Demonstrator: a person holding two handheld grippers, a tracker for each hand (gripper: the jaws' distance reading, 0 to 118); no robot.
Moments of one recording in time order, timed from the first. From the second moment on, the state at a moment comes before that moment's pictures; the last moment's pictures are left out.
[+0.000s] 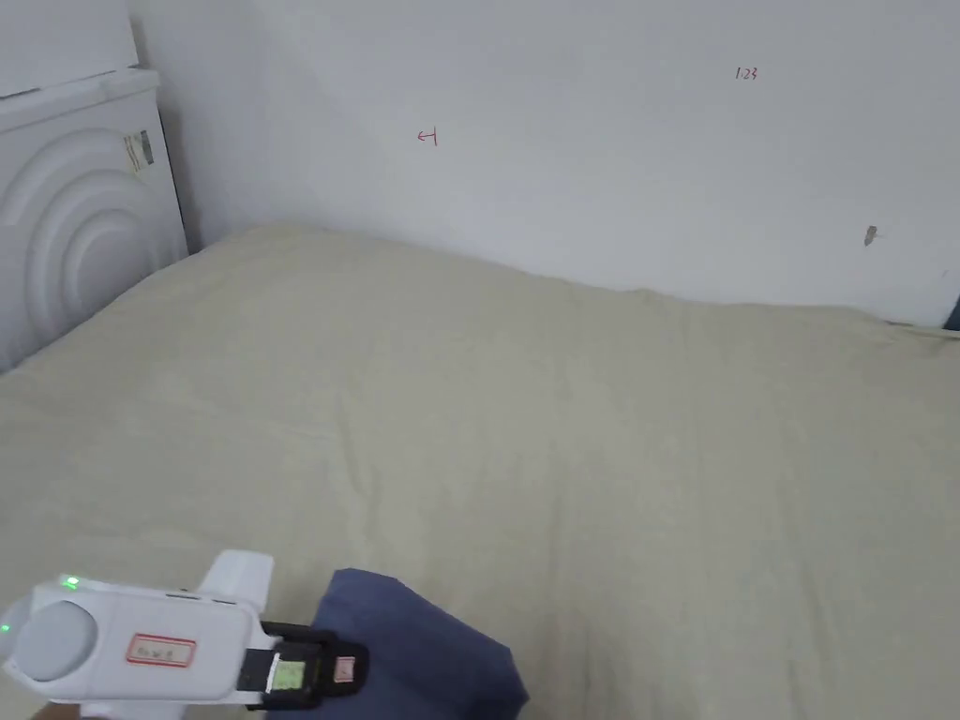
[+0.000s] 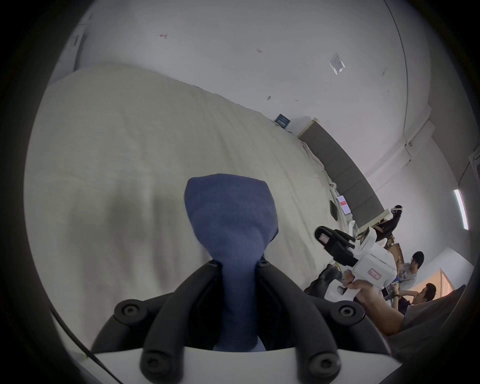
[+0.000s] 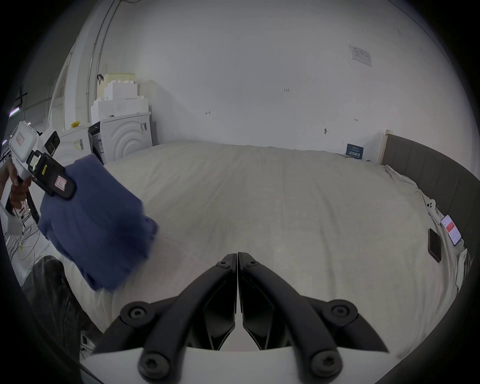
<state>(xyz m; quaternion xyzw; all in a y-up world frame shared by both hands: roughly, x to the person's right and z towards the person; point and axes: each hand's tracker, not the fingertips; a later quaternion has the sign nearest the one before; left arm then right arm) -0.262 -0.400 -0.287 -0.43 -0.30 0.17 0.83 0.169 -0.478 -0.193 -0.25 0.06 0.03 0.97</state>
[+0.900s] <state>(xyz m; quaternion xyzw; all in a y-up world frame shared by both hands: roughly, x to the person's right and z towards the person) -0.559 -0.419 -0.372 -0.55 0.00 0.11 0.83 0.189 -0.472 -0.204 -0.25 -0.03 0.03 0.97</state>
